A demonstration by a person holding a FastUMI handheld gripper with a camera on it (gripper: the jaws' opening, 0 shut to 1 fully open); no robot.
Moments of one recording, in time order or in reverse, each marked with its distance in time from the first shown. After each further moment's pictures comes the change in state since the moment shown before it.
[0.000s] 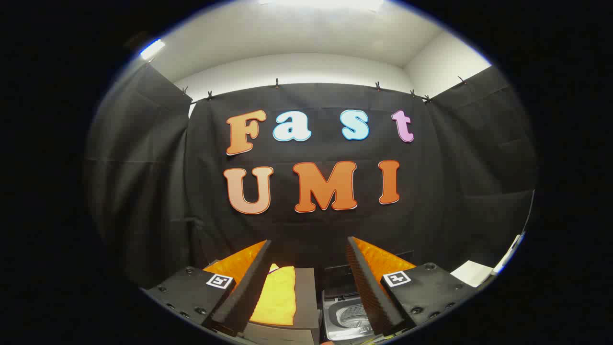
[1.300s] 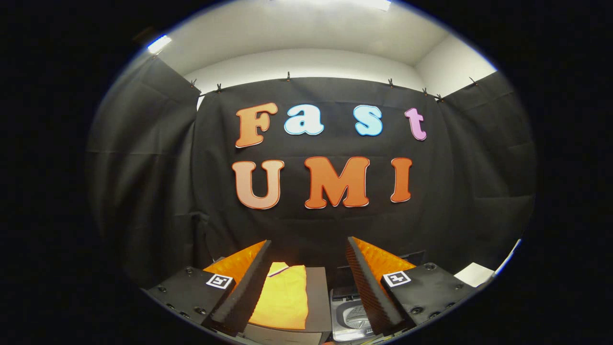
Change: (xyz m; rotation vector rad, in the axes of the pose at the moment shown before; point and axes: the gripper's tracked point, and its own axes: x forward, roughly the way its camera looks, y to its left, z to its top) arm 0.034 0.051 -0.020 -0.028 0.032 0.058
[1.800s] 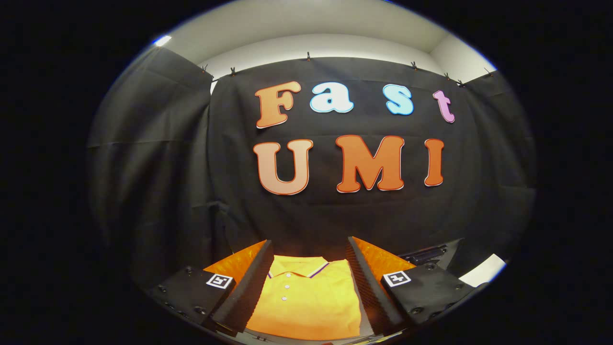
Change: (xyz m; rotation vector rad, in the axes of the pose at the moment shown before) arm 0.079 0.095 -0.049 0.015 0.116 0.099
